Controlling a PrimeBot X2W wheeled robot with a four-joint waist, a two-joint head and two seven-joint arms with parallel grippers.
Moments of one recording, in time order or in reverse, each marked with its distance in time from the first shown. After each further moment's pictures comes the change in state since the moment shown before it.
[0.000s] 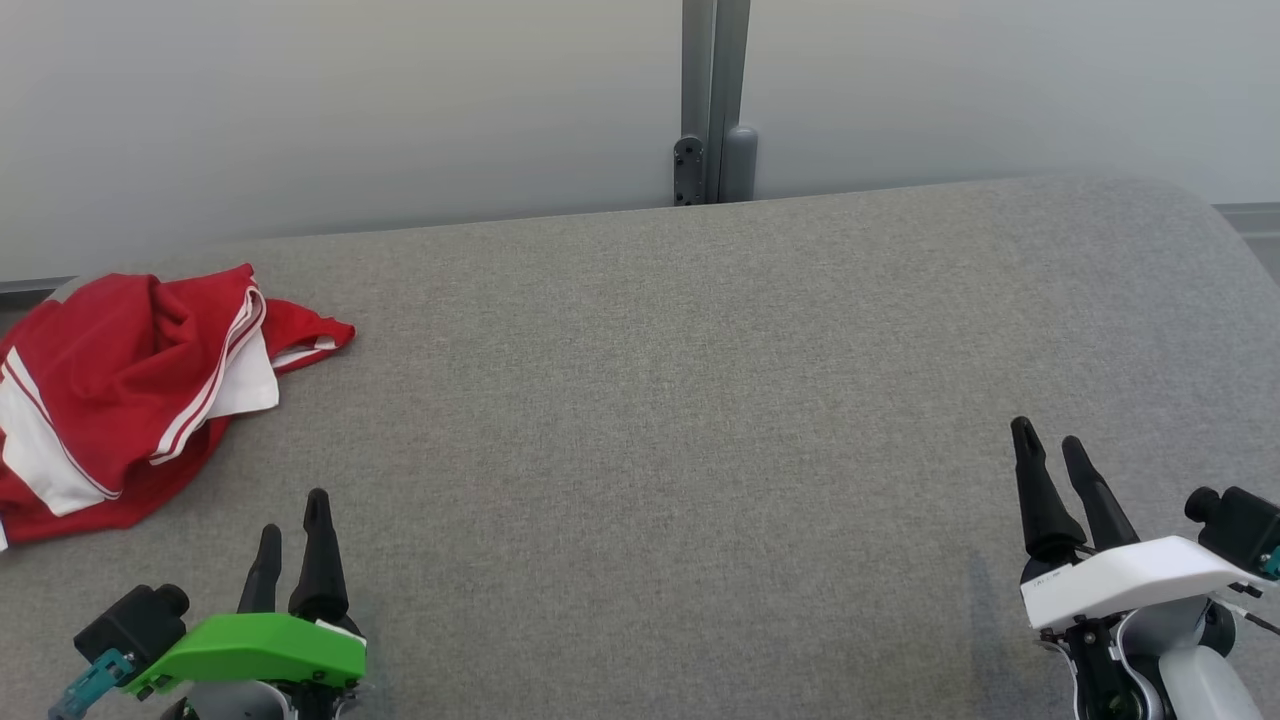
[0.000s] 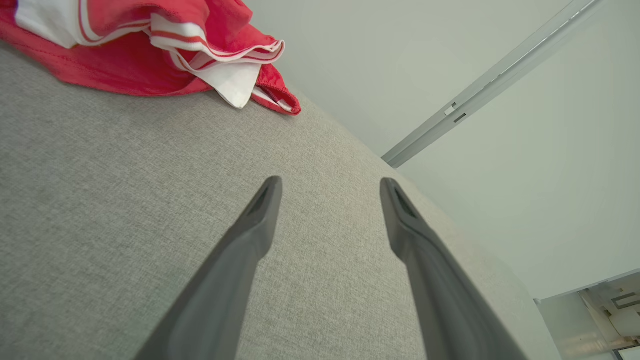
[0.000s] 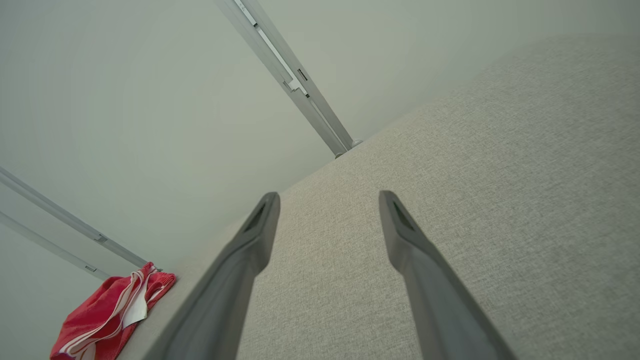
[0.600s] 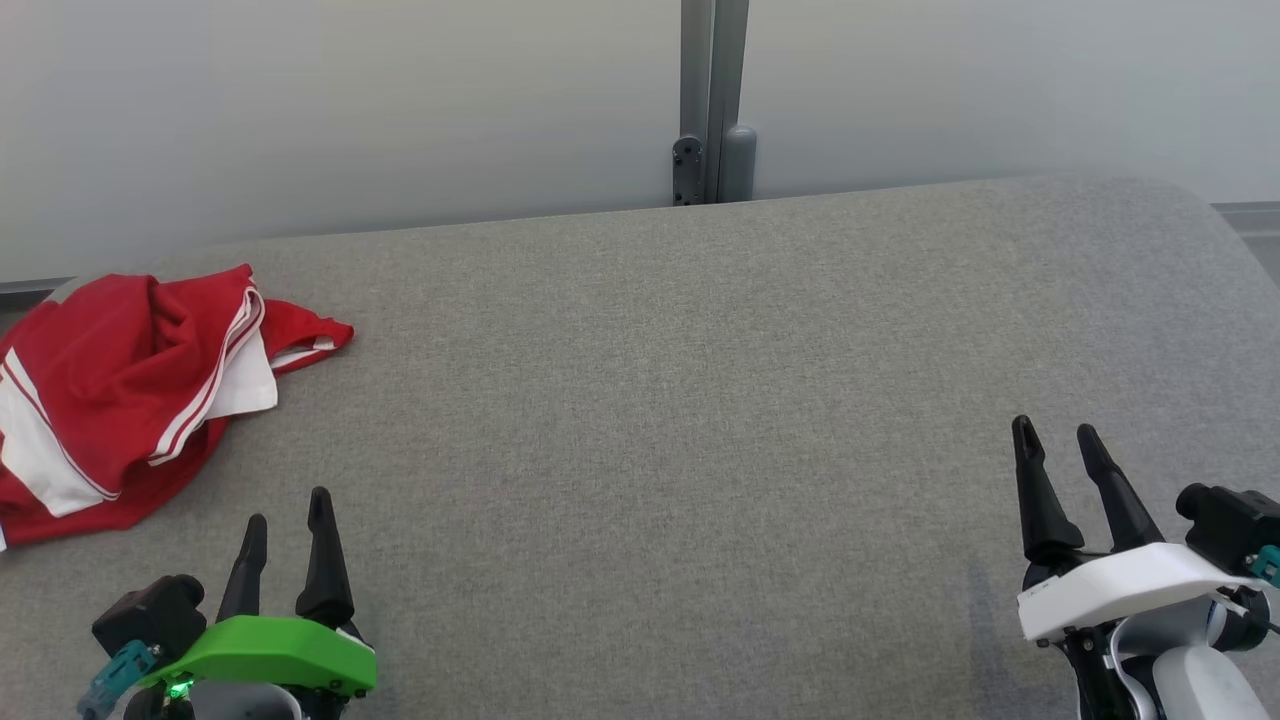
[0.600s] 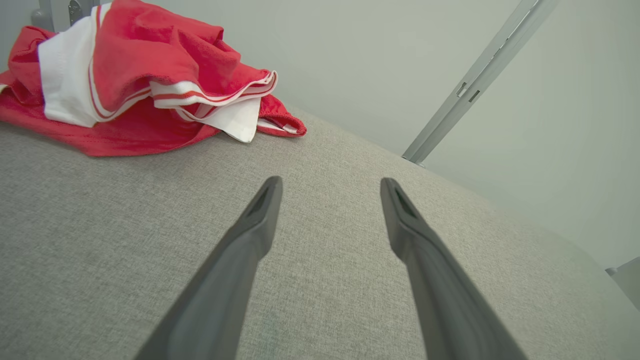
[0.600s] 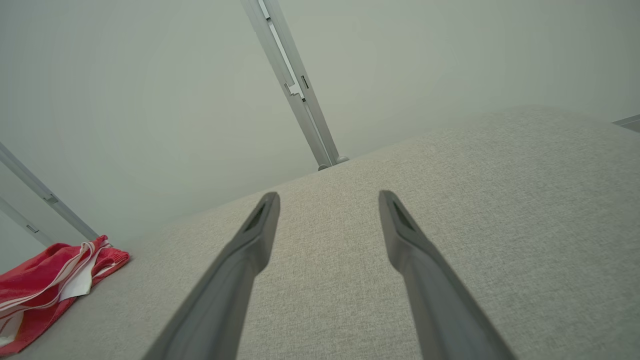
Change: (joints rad) left arm 0.005 0.005 0.002 -0.001 0.246 -0.001 -0.050; right arm 0.009 -0.015 0.003 -0.016 -0.218 0.000 -0.053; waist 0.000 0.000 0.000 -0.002
